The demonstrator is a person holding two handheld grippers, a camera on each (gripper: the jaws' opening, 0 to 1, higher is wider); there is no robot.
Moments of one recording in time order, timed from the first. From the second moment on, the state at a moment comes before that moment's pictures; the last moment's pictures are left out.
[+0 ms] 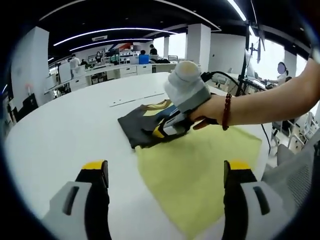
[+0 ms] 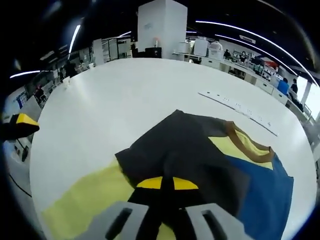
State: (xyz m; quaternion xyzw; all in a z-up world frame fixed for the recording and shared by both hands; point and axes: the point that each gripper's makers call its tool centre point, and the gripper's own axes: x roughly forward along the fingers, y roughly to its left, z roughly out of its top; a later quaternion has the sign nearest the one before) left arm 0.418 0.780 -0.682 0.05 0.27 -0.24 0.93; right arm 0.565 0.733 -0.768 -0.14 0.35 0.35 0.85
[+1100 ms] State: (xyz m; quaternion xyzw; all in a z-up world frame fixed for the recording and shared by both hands) left arm 0.414 0.771 -0.682 0.03 0.26 -0.25 0.93; right arm 0.584 0.658 -0.721 -0.05 0.34 0.32 0.88
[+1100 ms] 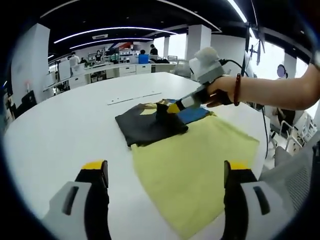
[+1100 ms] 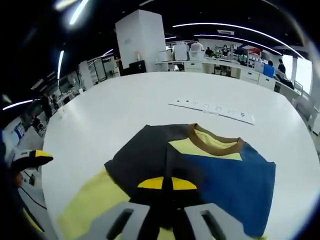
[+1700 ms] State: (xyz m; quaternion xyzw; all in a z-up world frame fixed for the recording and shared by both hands) left arm 0.414 0.766 -0.678 0.04 0.26 -0.25 0.93; right arm 0.584 0.598 -0.706 0.01 0.33 0.25 0.91
